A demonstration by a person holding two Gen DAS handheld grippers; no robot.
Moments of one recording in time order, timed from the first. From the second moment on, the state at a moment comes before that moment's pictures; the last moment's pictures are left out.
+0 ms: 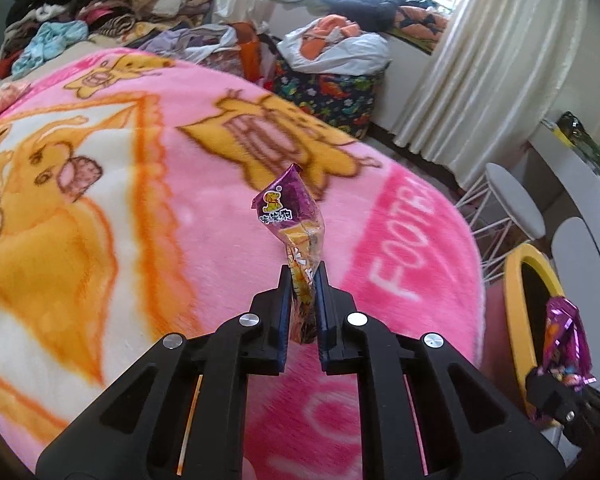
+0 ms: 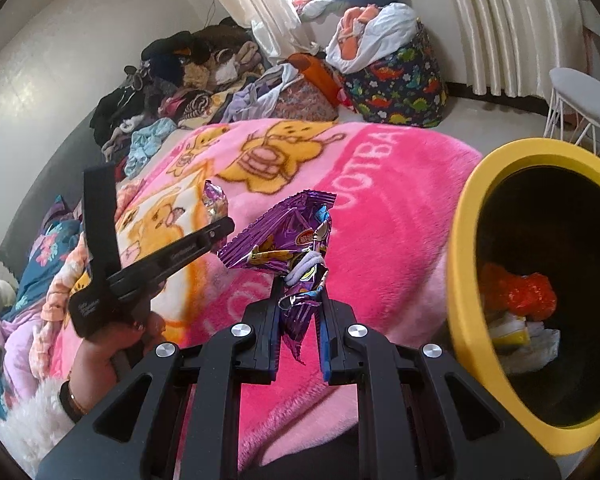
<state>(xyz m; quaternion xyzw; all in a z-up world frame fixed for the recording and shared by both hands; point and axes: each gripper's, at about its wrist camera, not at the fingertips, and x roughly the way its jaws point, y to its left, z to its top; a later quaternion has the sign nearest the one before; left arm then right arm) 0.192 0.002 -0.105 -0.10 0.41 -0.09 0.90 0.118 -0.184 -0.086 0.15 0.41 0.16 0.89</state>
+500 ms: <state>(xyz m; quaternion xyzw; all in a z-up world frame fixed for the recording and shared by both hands) 0.154 -0.031 -0.065 -0.08 0.36 -0.14 0.92 0.097 -0.232 -0.066 0.17 0.37 0.12 0.90</state>
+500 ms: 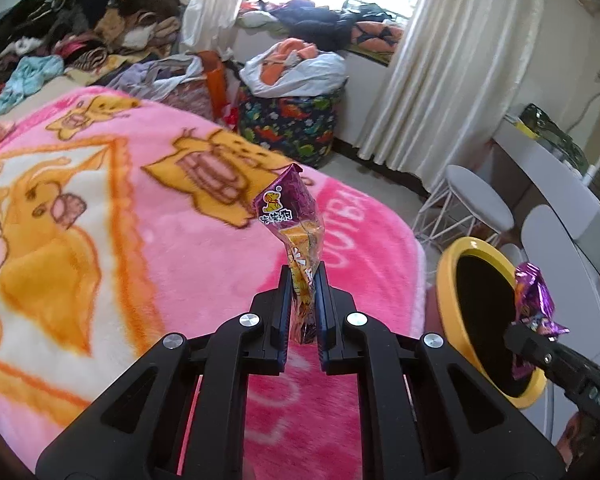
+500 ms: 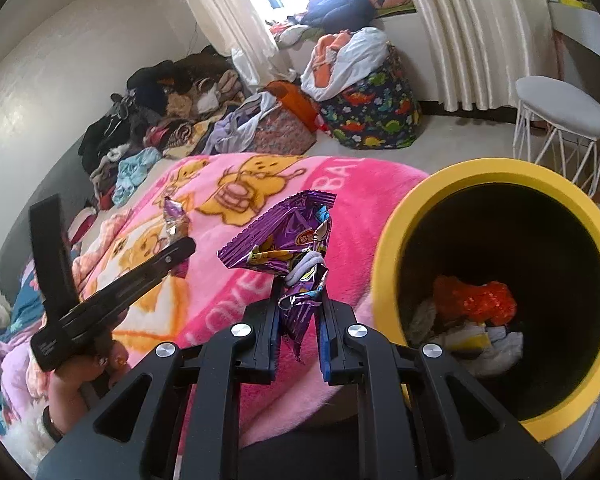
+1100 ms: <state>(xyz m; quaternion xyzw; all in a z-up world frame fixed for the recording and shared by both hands) 0.126 -0.070 -0.036 -0.06 0.34 -0.18 0.92 0.067 -0.288 -0.050 0.21 0.34 0.08 0.92</state>
